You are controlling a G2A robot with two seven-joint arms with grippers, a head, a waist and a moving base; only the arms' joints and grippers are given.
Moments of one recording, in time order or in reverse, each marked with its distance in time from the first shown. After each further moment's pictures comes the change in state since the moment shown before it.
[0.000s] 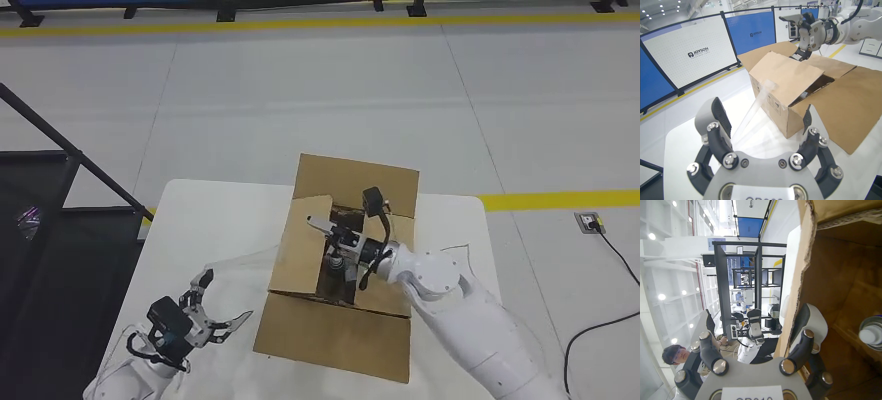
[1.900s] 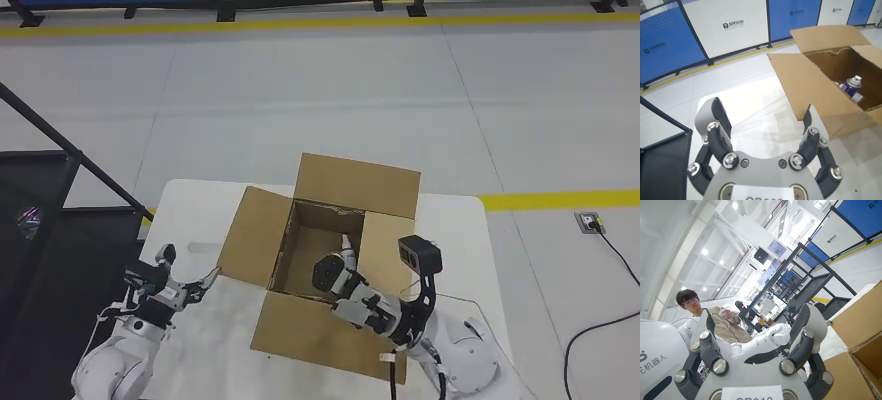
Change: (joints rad) left arm -0.097 -0.020 -0.078 0.048 -0.181 0.179 -0.242; right arm -0.477 0.000 0.247 -0.543 -0.288 -0.533 -0.051
